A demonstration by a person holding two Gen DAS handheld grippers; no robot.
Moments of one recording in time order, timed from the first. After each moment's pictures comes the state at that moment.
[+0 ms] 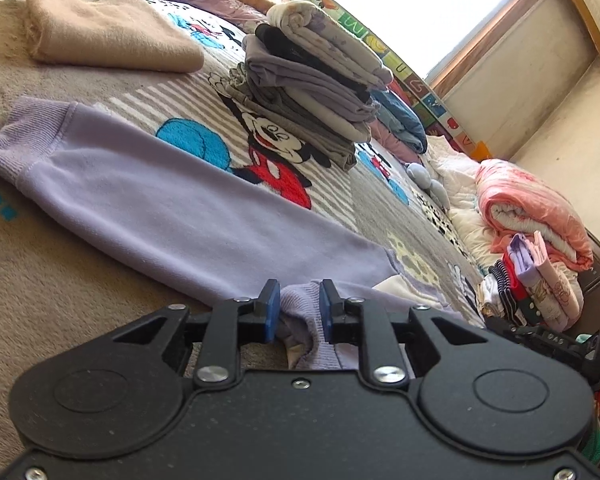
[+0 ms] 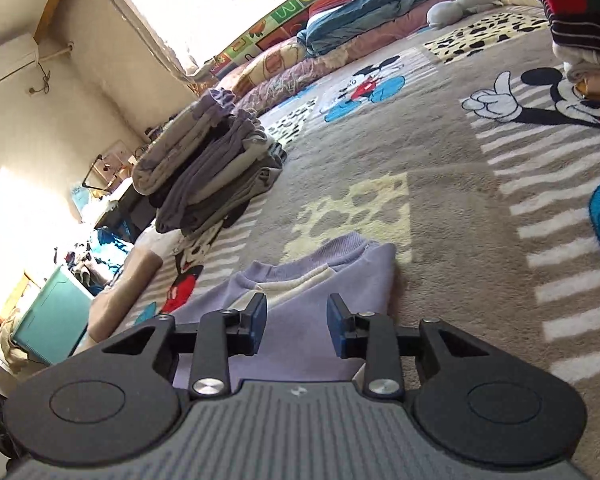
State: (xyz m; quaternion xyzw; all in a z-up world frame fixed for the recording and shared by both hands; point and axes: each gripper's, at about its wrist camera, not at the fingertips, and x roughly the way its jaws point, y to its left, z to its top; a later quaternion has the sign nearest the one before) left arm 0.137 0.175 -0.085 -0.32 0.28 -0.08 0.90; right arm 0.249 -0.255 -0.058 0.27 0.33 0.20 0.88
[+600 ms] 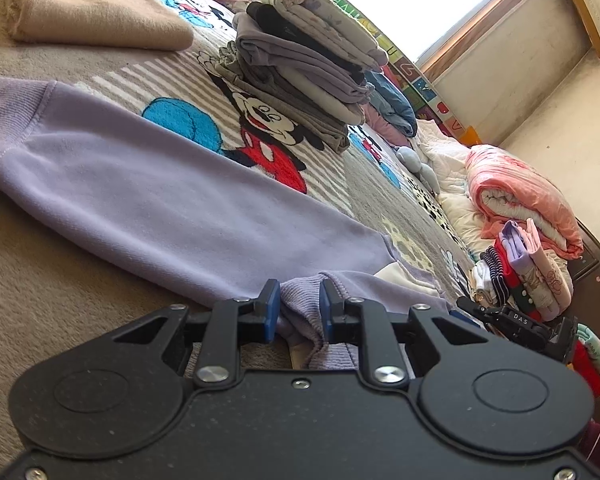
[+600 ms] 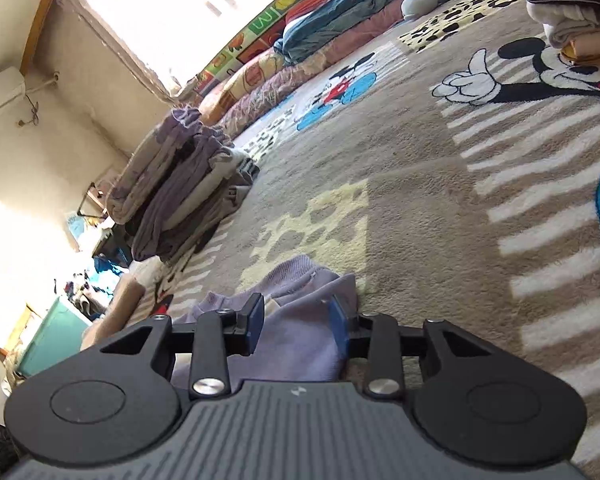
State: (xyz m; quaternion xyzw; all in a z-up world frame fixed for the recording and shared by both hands) left arm 0.153 0.177 -0.098 -0.33 0.30 -0.11 0.89; right arm 0.279 -0.281 -0.095 0.33 0.30 0.20 0.87
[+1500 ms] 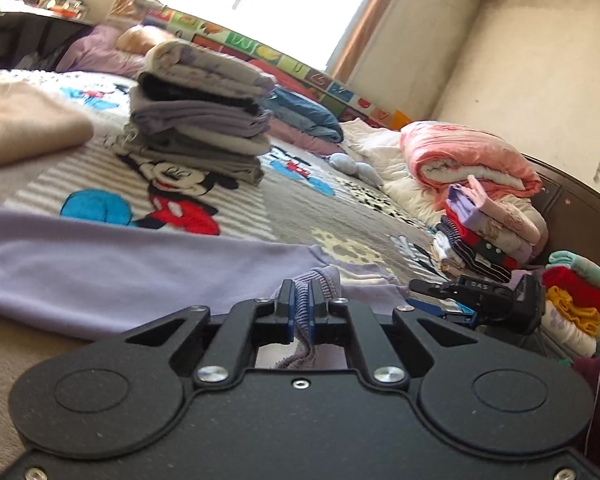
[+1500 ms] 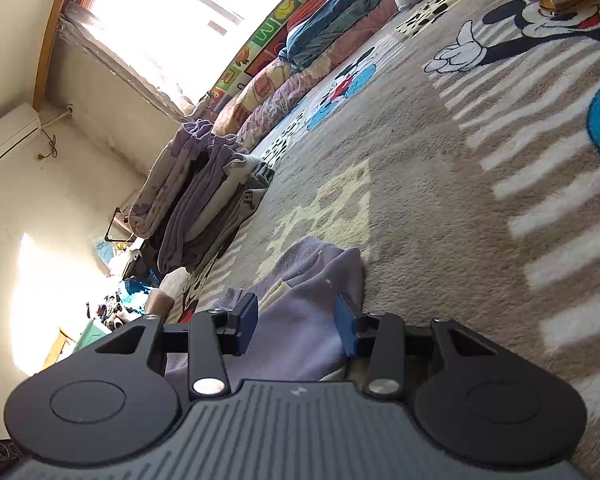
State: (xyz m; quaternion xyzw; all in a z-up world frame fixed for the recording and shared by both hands) left arm 0.119 0.126 -0.056 -0.18 0.20 -0.19 0.94; right arm 0.272 -0.285 -0.118 0.38 0.29 0.22 0.85
